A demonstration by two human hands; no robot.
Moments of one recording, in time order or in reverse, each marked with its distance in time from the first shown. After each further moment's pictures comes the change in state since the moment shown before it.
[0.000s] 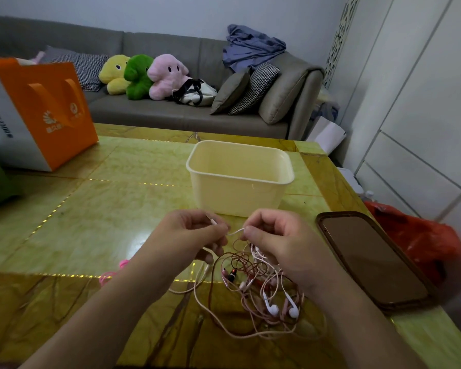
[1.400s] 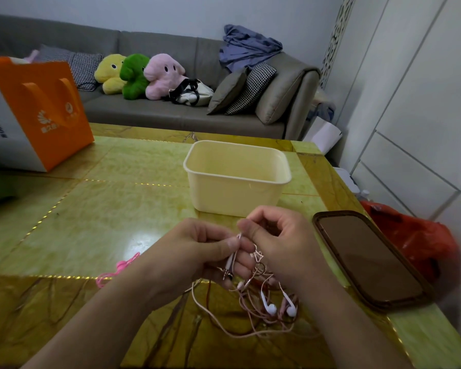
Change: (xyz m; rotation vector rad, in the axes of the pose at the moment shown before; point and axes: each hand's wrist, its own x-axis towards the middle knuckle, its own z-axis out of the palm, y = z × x) left_hand -0.014 0.009 0.009 -0.153 -0.366 -0.113; right_hand -0.002 -0.001 0.013 -0.068 0.217 -0.081
